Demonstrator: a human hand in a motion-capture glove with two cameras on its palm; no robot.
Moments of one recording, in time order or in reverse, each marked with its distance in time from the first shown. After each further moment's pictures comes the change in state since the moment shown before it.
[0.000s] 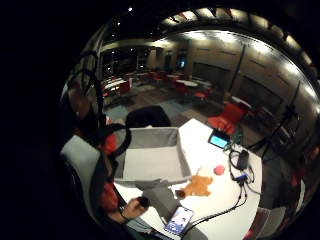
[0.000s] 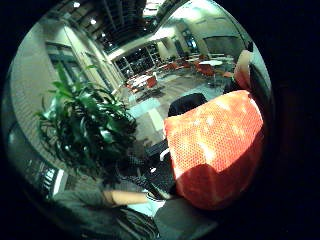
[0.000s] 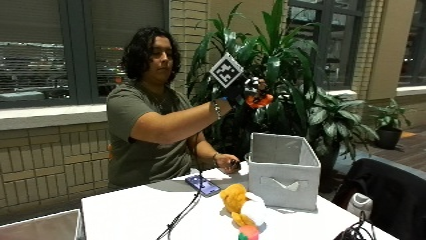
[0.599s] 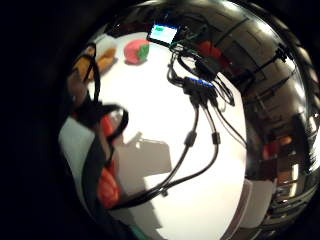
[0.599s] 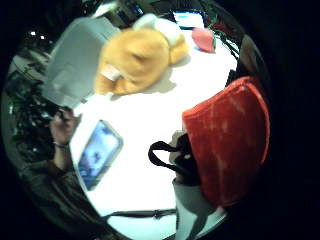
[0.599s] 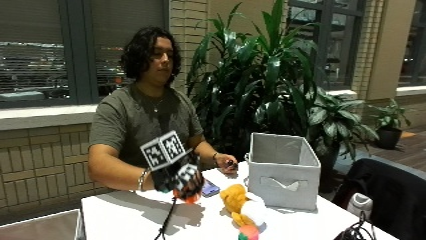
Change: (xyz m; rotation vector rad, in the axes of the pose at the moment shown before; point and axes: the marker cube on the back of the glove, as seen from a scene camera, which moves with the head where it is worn) arm 0.240 0.318 0.031 -0.320 0.256 0.280
